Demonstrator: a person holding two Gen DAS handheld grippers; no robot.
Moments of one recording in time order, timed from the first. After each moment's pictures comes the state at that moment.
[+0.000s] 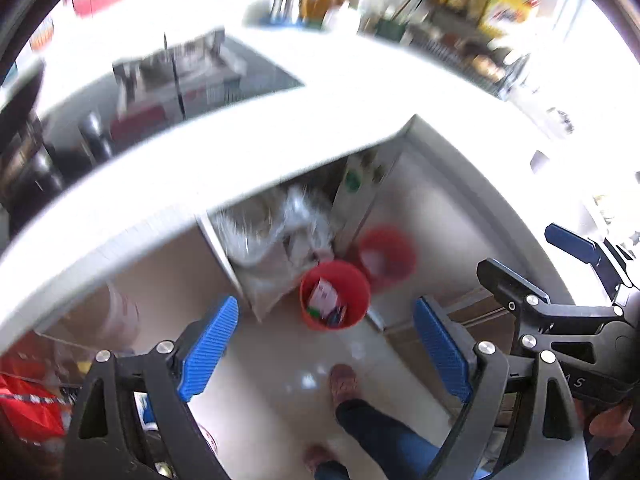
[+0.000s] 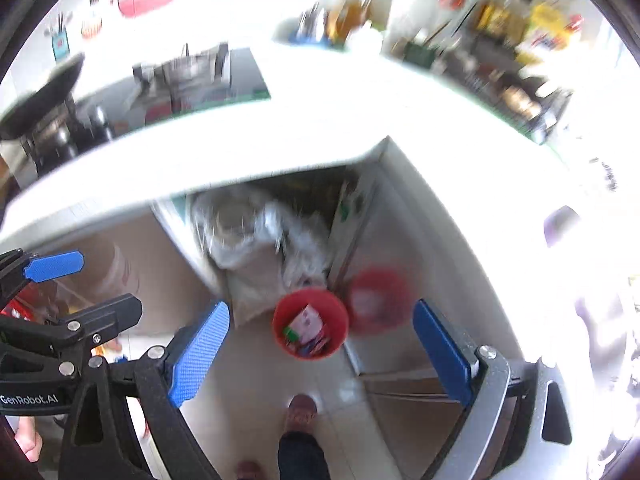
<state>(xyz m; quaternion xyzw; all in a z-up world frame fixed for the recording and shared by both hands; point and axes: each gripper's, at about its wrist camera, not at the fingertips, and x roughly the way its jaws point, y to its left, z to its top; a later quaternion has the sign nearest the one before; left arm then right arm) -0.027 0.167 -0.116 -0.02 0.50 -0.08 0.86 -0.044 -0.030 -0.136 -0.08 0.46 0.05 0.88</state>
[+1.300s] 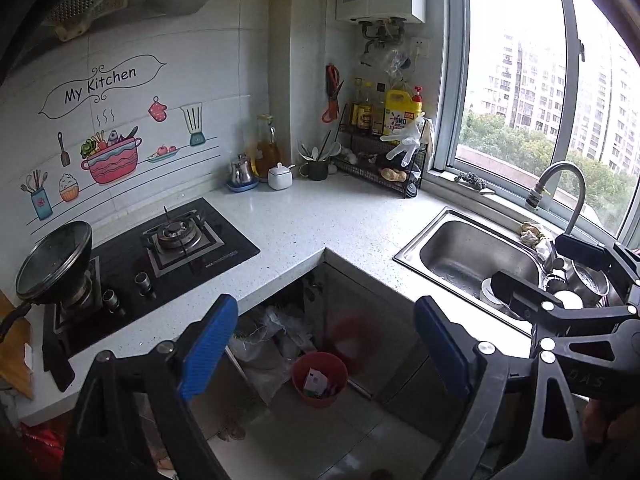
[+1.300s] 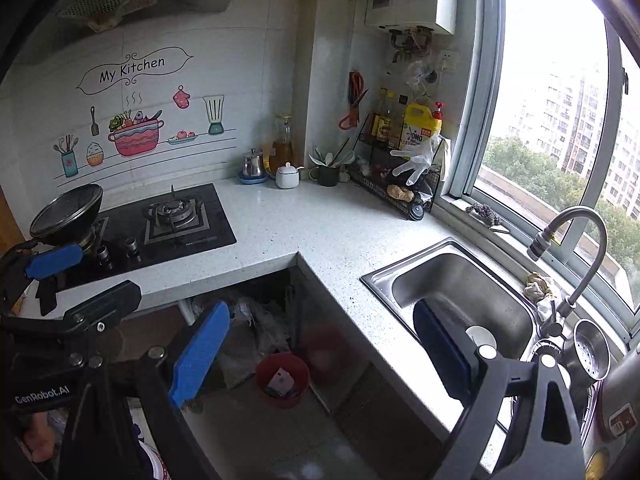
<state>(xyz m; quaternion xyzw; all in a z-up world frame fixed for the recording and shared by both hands) -0.176 0.096 0.100 0.05 0.31 -0.13 0.94 -0.196 -0.083 0.063 -0.04 0.32 -0.03 0.95</state>
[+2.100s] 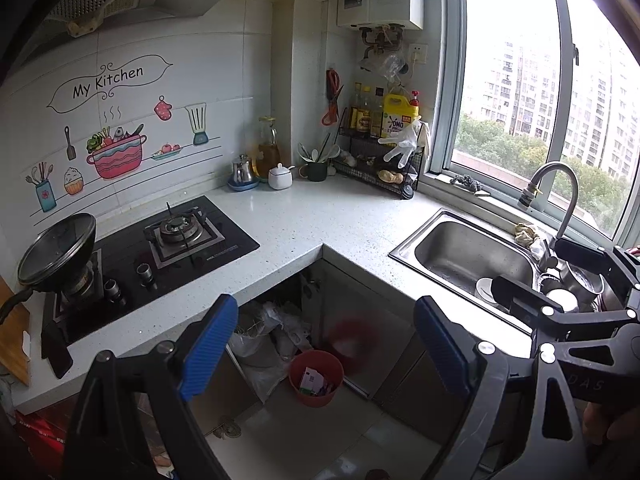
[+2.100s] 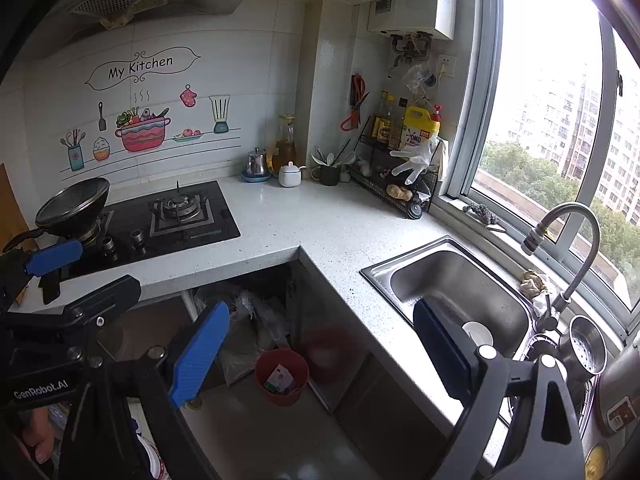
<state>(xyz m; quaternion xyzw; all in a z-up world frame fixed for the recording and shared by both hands) -0.204 0.098 0.096 0.04 0.31 -0.13 0.94 -0.222 -0.071 0.061 -0.04 0.31 -0.03 0.95</state>
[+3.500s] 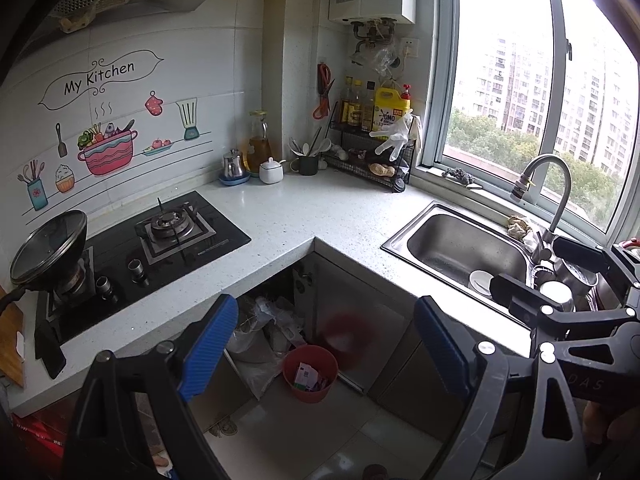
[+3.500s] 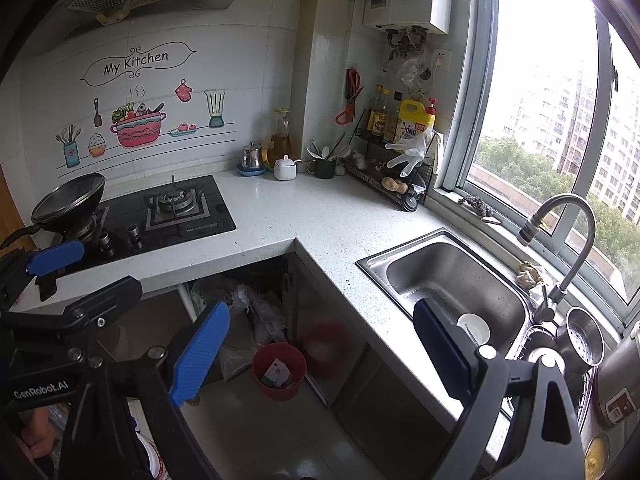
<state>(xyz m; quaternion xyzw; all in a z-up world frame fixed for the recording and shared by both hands) -0.208 0.095 0.088 0.04 0.32 -0.14 0.94 -0.228 -0.055 0.054 -0.04 0.32 -0.06 0.95</state>
